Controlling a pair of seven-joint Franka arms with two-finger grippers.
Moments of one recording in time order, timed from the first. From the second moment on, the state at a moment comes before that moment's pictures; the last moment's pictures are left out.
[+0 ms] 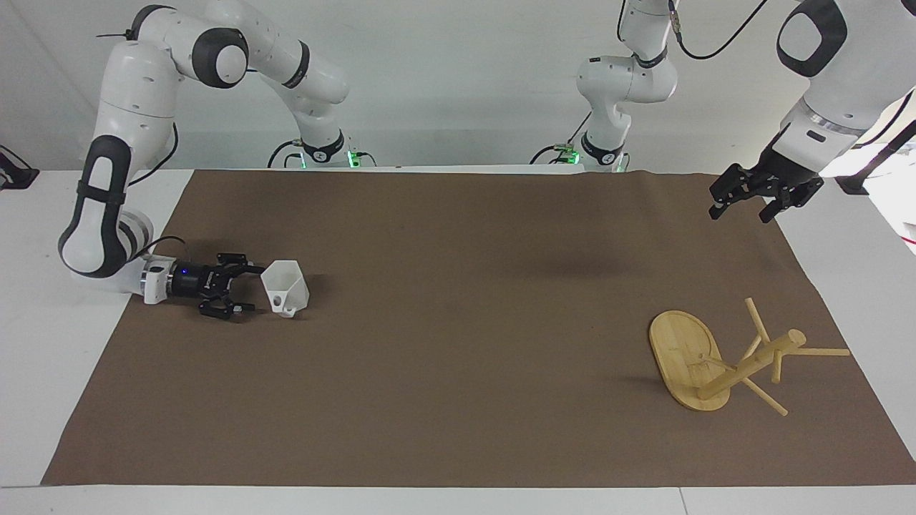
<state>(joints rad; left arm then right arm) -0.23 -0.01 0.19 -1.64 -0.09 1.65 0.09 -0.45 0.63 -0.12 -1.83 1.04 1.42 -2.56</state>
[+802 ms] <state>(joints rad) -0.23 -0.01 0.19 -1.64 -0.09 1.65 0.09 -0.37 0.63 -0.12 -1.85 1.07 1.42 -2.56</state>
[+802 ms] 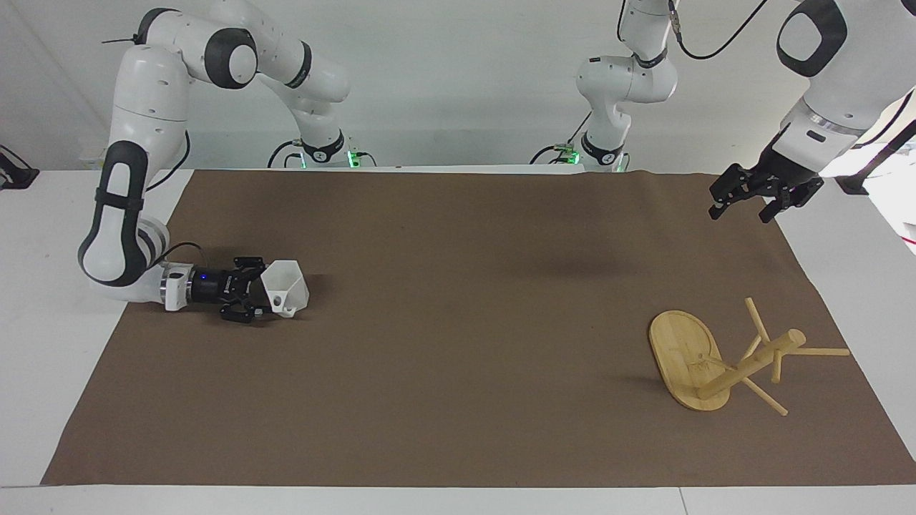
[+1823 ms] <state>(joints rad) -0.23 -0.01 0.18 -1.64 -0.09 1.64 0.09 -0.30 0.63 -0.12 -1.87 1.08 1.44 -2.58</state>
